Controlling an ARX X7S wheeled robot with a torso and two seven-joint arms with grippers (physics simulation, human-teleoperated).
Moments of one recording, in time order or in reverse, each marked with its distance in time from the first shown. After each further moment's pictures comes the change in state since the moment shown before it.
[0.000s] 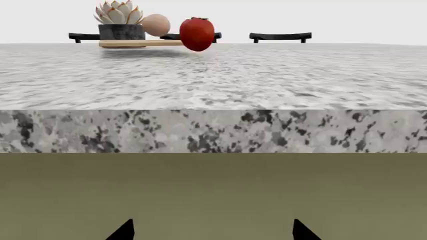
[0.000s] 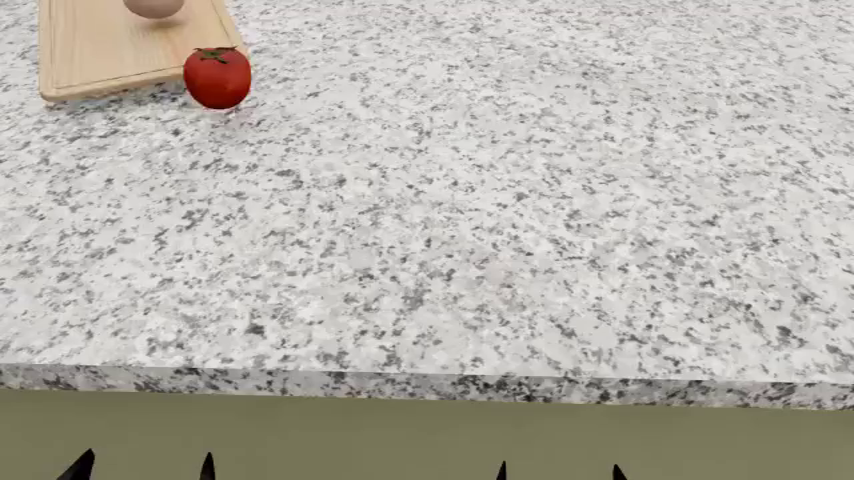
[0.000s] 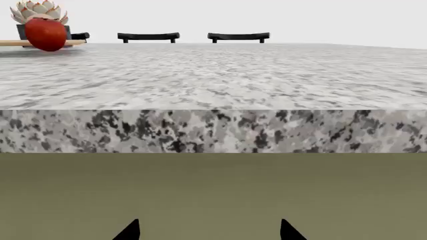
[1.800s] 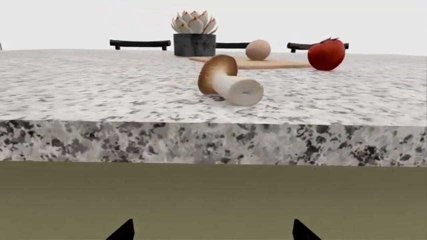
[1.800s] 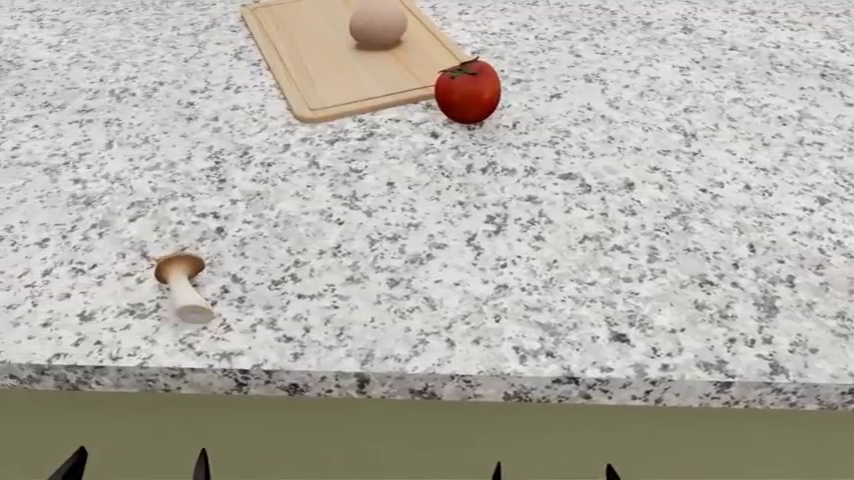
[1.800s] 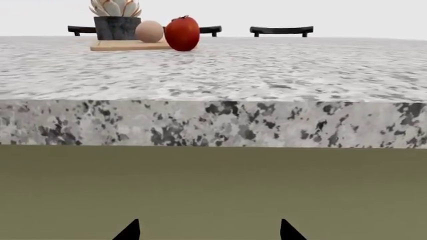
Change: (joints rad) left arm 0.007 -0.124 0.139 0.022 -0.134 0.033 -0.142; right arm 0.027 0.123 -0.151 0.024 0.124 0.006 0.134
